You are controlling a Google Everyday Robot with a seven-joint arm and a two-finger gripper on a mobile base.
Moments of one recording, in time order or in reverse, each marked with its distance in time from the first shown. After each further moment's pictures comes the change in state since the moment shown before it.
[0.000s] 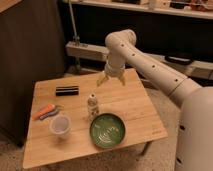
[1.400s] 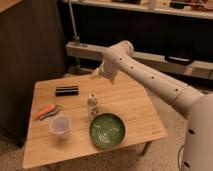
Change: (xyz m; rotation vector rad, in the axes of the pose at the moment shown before) arm 0.082 -0.054 0.035 0.215 0.323 0.156
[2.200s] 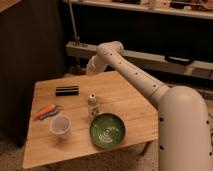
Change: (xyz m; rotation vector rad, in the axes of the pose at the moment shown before) arm 0.045 -0.073 0.058 0.136 0.029 -0.174
